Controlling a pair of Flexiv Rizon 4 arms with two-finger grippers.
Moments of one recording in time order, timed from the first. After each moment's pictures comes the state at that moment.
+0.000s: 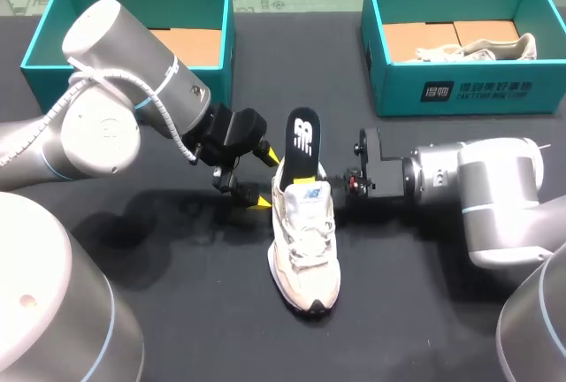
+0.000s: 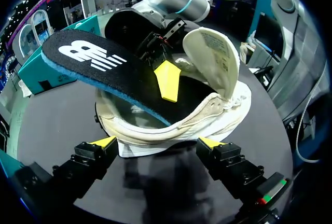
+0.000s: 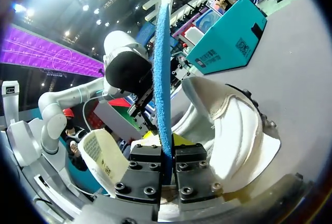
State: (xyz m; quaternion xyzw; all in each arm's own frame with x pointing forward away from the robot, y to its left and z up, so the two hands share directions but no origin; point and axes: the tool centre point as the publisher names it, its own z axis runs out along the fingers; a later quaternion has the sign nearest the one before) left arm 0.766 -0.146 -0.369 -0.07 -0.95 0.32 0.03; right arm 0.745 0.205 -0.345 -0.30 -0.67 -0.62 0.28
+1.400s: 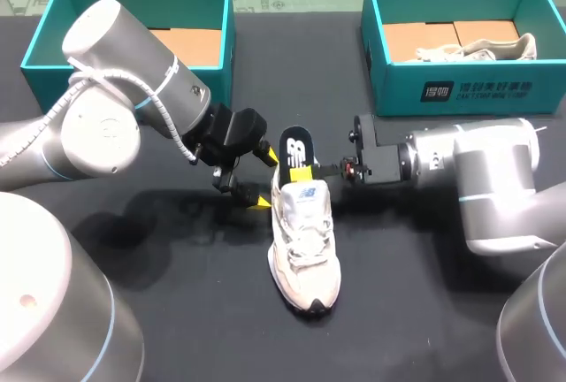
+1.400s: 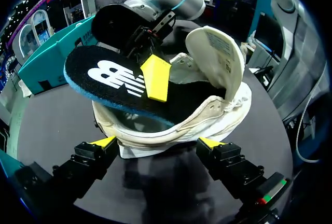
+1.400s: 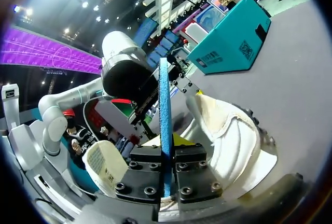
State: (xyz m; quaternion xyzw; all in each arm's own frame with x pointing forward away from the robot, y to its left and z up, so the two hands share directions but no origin) left arm 0.766 -0.146 -0.368 -0.07 -0.95 0.32 0.03; right arm 0.759 0.210 -0.334 -0.30 -0.68 -0.61 0.29
